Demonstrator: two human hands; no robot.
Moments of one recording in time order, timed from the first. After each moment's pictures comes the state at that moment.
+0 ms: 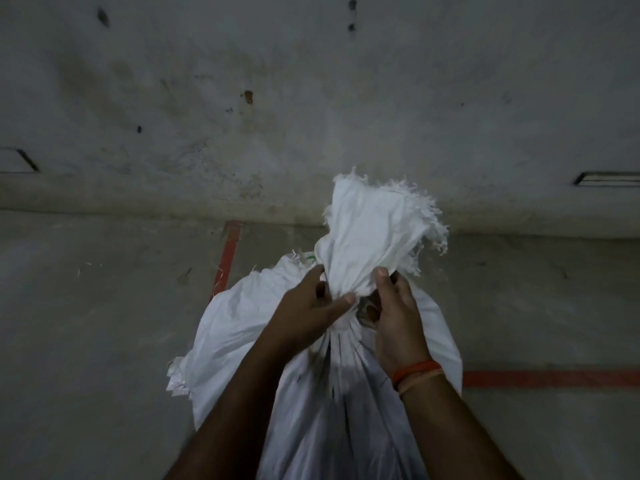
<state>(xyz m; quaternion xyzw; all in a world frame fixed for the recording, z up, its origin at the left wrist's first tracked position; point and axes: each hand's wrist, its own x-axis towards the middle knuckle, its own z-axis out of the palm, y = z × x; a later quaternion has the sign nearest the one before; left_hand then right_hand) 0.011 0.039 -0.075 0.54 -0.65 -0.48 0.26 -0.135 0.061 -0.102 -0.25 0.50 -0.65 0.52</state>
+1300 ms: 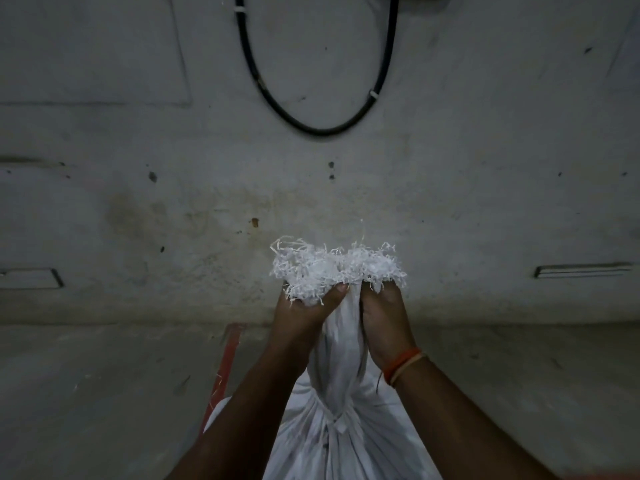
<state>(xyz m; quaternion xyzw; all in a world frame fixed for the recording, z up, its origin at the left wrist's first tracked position) -0.007 0.029 0.074 0.35 -0.50 -0.54 0.58 -0.132 0.032 0.071 -0.42 0.46 -0.67 0.40</state>
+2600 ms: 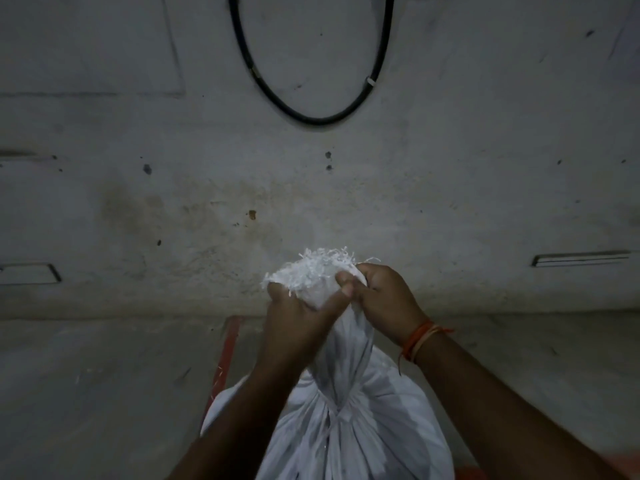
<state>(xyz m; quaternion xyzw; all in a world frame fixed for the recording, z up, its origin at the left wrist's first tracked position) -0.003 0.064 0.090 0.52 -0.58 -0.42 0.47 -0.157 0.031 0.083 -0.66 0.56 -0.46 0.19</state>
